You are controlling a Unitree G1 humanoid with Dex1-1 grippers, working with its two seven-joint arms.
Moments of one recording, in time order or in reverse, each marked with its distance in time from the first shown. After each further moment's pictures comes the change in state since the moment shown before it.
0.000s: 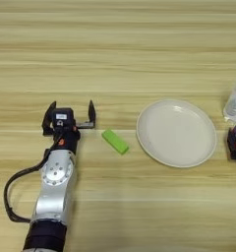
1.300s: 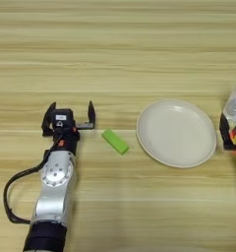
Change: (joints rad) left arm 0.008 -0.001 -0.001 -0.008 0.000 0.000 0.007; right arm 0.035 0.007 0.057 -0.206 0.004 0.040 -0.005
